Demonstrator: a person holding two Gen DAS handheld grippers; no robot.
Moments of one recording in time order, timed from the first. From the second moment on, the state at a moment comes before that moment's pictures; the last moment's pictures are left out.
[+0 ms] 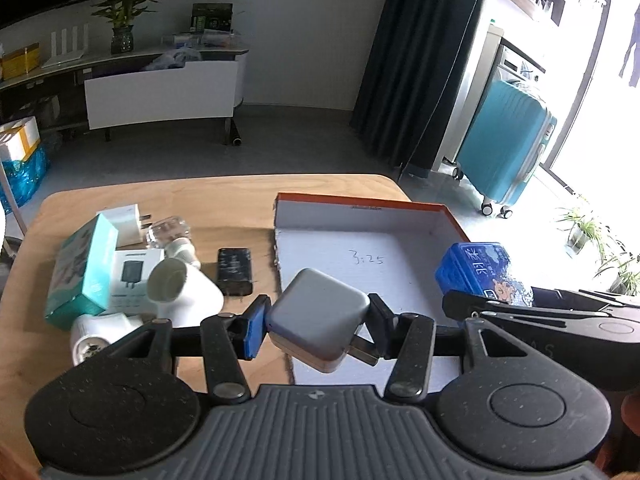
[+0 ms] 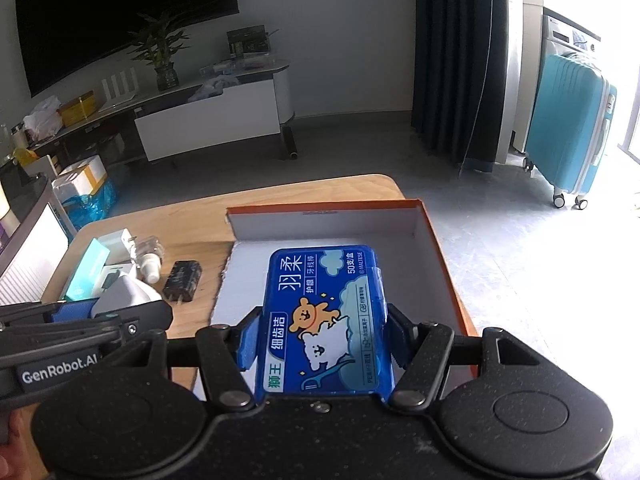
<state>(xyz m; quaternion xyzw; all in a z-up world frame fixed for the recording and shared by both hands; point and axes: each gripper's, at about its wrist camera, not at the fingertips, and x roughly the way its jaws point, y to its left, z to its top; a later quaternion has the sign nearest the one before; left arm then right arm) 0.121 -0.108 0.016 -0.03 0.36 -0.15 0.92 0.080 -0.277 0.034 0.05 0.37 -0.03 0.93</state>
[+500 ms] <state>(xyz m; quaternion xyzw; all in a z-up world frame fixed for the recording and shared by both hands) 0.146 -0.133 0.010 -0.02 0.37 -0.16 0.92 0.107 -0.303 0.029 0.05 0.37 -0.04 0.93</state>
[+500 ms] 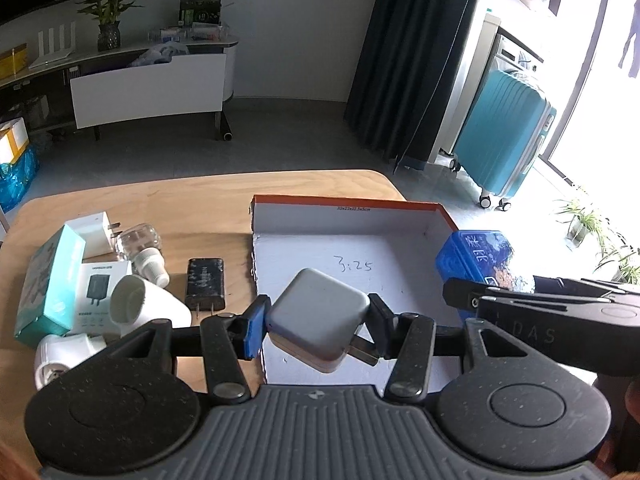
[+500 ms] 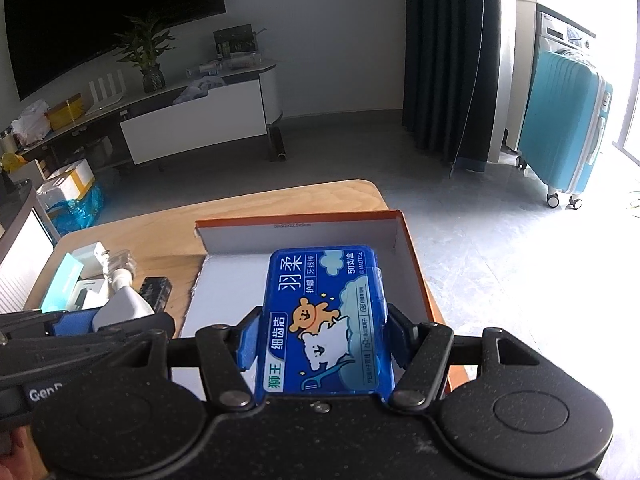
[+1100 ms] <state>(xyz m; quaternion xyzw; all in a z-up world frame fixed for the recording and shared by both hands) 0.188 -0.145 -0.003 -0.03 0.39 -0.15 0.91 0.167 -0.315 0.007 0.05 0.40 -0.04 0.91</state>
